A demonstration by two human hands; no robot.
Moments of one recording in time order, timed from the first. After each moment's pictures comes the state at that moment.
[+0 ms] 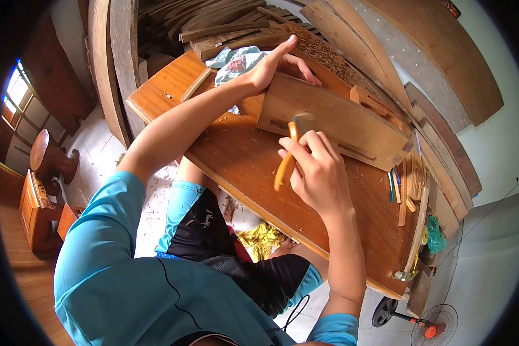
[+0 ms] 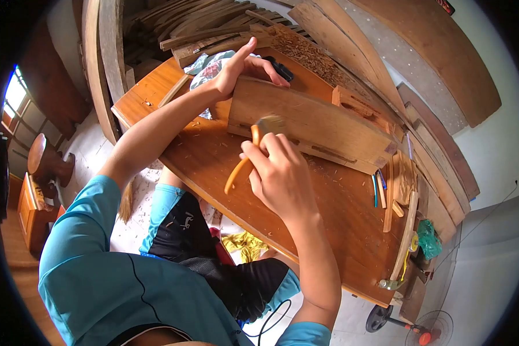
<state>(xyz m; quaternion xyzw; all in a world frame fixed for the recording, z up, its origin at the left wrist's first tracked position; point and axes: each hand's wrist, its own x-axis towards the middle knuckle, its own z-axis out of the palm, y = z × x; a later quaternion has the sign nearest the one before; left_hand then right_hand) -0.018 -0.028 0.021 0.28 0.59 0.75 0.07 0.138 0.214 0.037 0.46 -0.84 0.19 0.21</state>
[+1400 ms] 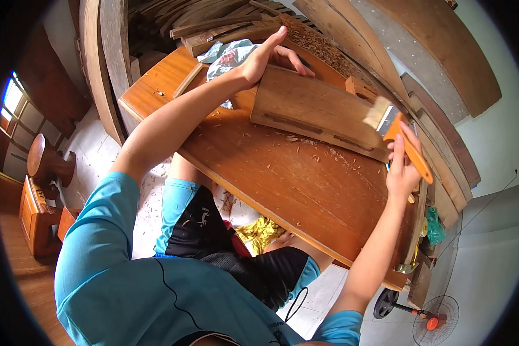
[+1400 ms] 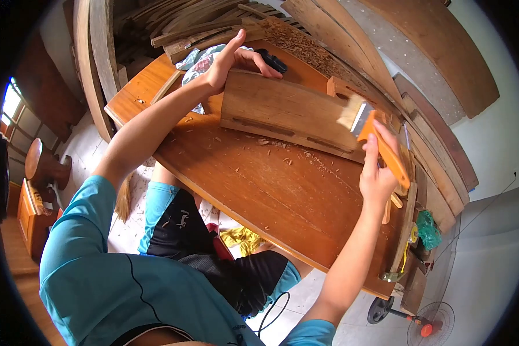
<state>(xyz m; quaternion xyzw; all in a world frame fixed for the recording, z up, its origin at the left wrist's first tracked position) -0.018 -0.028 0.019 0.29 0.60 0.74 0.04 0.078 0.359 0.047 0.23 -0.80 0.46 0.31</state>
